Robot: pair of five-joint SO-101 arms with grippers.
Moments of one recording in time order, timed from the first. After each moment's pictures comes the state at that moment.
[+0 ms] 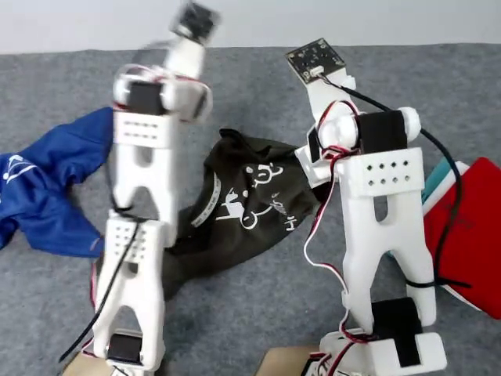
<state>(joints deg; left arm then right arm) 2.7 52.7 -90.4 99.0 -11.2 -12.3 -7.1 -19.5 100.7 16.2</state>
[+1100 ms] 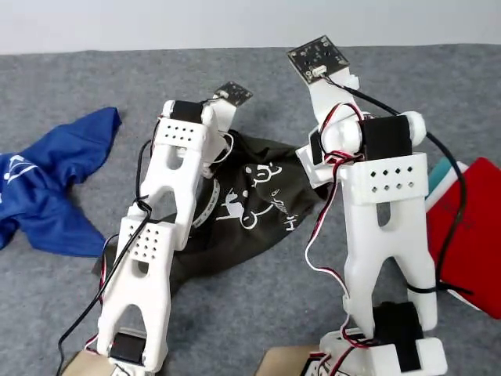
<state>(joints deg) 8.1 60.5 -58.9 98.3 -17.5 -12.3 -9.0 -19.5 100.7 16.4</state>
